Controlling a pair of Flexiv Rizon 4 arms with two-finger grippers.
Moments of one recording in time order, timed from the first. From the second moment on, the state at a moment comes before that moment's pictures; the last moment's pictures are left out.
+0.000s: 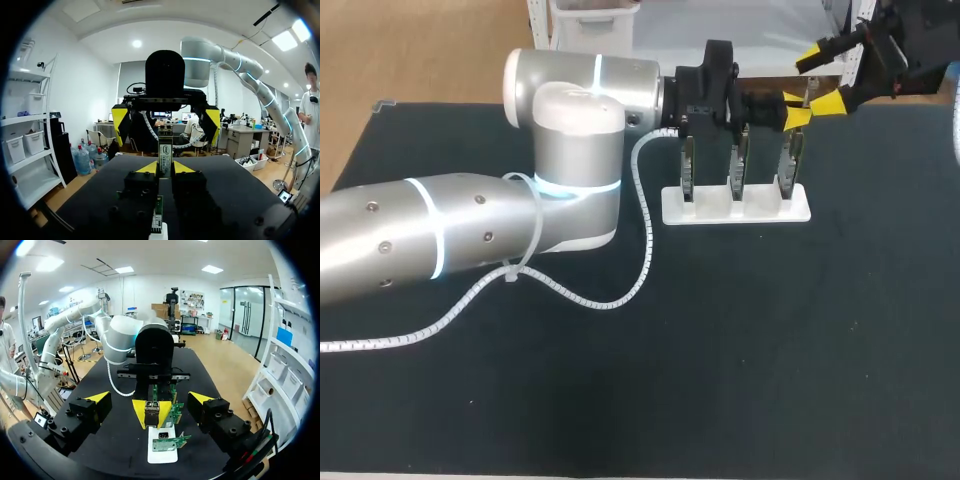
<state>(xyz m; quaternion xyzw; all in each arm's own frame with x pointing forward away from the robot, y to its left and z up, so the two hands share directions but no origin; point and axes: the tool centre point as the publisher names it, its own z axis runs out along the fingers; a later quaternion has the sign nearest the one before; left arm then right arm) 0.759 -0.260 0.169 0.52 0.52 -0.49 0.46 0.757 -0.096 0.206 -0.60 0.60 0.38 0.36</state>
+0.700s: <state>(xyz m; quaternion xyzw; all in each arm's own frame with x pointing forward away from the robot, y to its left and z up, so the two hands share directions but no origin) 0.759 -0.260 0.169 0.52 0.52 -0.49 0.46 0.751 -0.099 0.207 -0.59 0.62 0.37 0.36</state>
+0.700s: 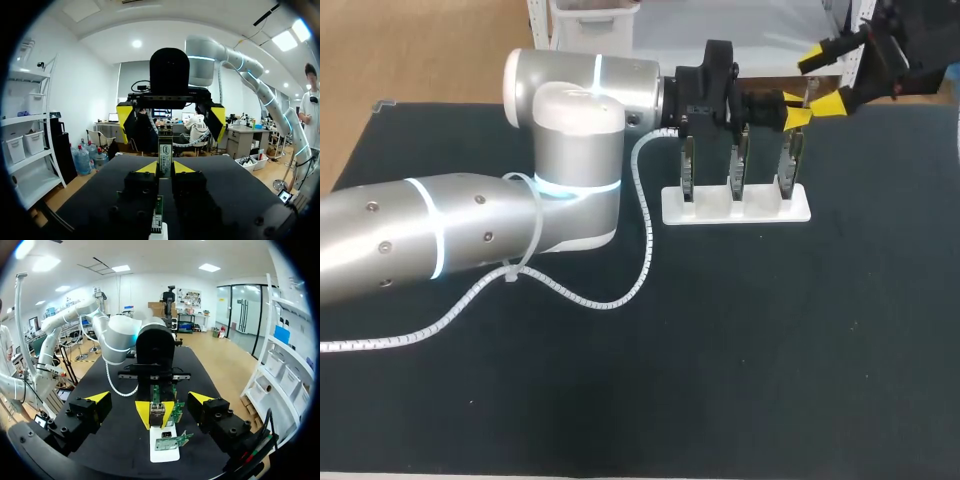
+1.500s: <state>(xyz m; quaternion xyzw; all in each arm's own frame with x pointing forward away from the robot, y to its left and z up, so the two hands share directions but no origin) 0.759 -0.260 0.169 0.52 0.52 -0.49 0.46 0.749 -0.102 0.207 -0.60 0.61 0.37 0.36</state>
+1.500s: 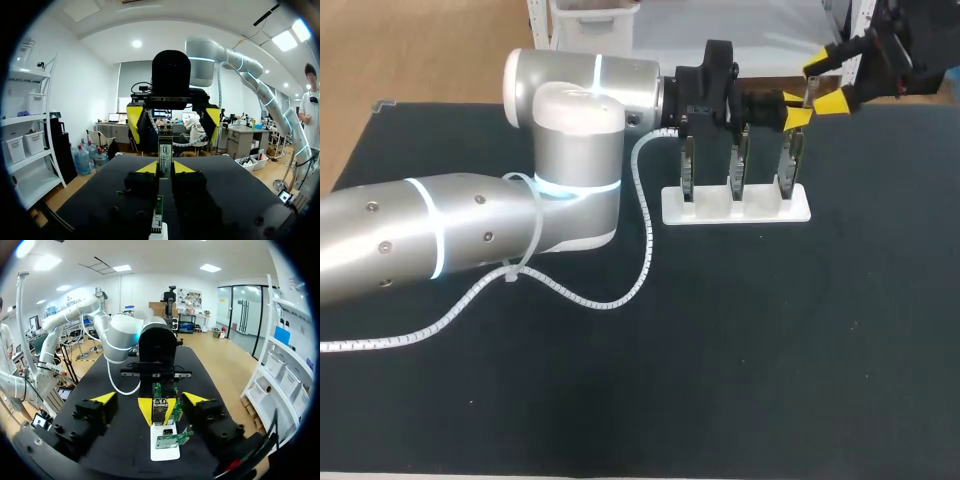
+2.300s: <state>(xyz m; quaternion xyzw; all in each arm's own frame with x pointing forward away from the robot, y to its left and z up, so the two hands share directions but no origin) 0.758 -0.260 0.168 0.52 0.52 -0.49 0.46 0.753 -0.098 0.207 -0.60 0.61 0.37 0.36</state>
